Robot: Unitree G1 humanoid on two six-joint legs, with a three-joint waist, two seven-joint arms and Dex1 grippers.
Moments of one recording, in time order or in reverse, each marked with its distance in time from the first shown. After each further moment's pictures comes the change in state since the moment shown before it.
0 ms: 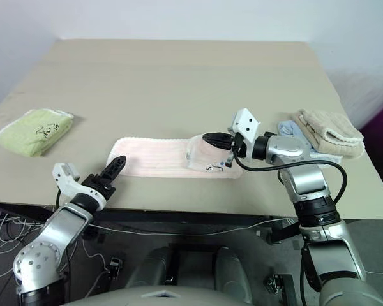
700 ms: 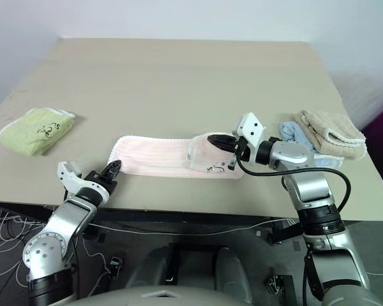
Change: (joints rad) left arm -0.048 -0.024 0.020 0.112 -0.073 -0.086 0.017; right arm 0.068 -0.007 -0.029 -0.051 -0.004 0.006 -0.050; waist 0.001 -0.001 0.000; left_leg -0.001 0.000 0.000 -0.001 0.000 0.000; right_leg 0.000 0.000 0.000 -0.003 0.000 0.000
